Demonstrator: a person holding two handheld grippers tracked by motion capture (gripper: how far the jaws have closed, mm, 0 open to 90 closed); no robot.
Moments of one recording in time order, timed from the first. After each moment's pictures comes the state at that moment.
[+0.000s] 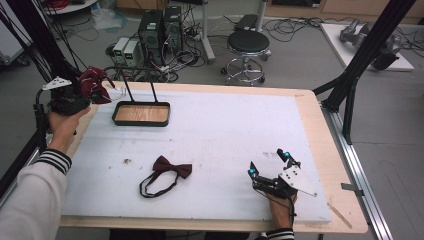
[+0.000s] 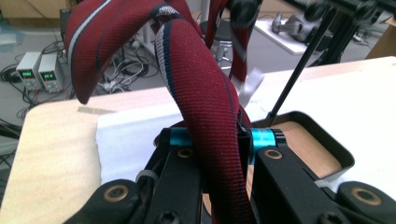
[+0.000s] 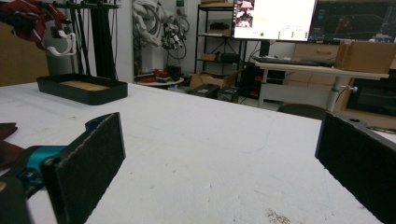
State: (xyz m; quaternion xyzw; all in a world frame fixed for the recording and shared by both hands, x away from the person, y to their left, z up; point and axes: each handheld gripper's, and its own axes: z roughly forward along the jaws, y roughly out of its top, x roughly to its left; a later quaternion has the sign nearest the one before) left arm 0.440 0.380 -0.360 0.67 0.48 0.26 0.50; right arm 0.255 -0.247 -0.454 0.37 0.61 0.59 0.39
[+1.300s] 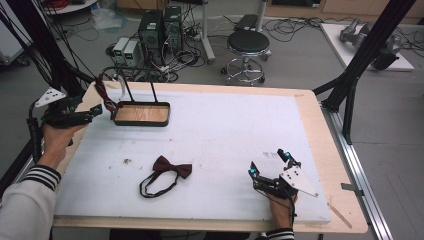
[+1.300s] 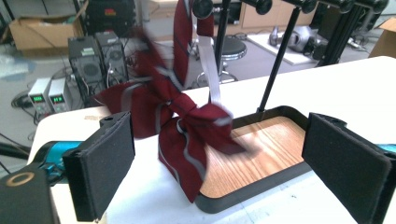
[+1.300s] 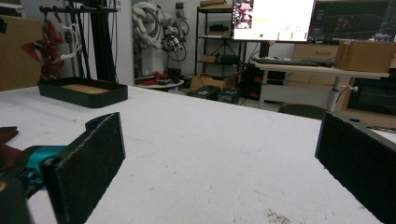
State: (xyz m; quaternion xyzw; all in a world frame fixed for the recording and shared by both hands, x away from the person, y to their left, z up) left arm 0.401 0.379 -0.366 0.67 0.44 0.30 0.52; right arm 0.255 -0.248 -0.455 0.37 0.60 0.59 0.39
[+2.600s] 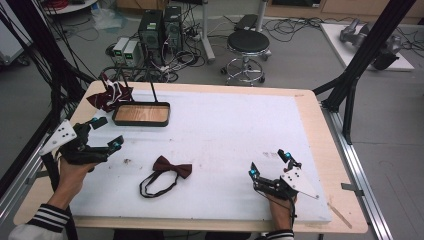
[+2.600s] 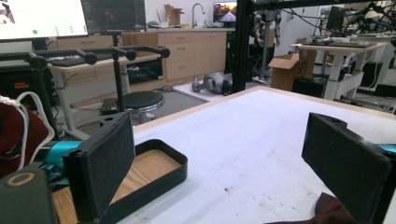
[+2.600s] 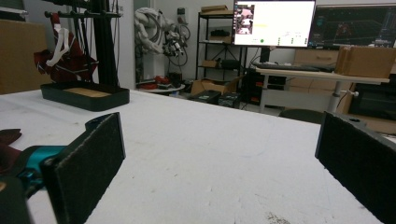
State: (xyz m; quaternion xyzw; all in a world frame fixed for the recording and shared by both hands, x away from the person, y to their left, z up) left arm 0.306 0.304 -0.375 0.66 0.28 0.28 0.64; right arm 0.253 -0.249 -0.456 0.37 0.60 0.60 0.39
